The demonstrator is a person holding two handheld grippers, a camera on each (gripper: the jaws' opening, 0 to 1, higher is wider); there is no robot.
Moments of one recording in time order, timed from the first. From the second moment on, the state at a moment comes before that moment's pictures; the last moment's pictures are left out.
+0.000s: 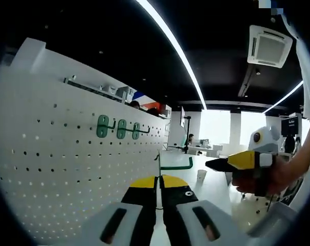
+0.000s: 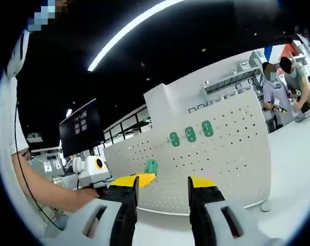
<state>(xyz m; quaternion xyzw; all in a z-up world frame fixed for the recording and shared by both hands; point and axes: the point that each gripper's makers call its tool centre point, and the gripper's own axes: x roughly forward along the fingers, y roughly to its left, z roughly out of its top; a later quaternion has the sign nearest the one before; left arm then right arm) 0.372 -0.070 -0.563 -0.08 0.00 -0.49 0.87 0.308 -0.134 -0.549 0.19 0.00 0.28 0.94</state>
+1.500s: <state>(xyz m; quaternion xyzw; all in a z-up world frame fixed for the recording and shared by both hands) 0.363 -0.084 -0.561 -0.02 0.01 -0.48 0.88 0.321 -0.124 -0.549 0.30 0.01 0.26 0.92</state>
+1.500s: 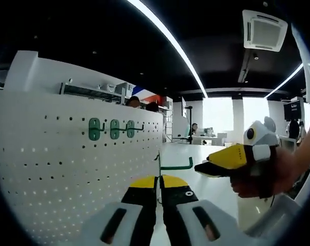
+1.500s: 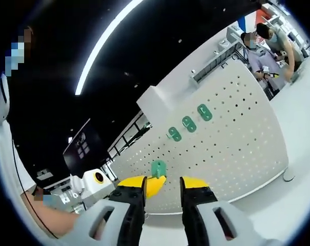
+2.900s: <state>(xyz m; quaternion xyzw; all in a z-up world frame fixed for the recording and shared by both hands) 0.345 -0.102 -0.558 -0.01 0.02 -0.48 0.88 0.339 -0.106 -0.541 0.30 0.01 0.28 0.91</state>
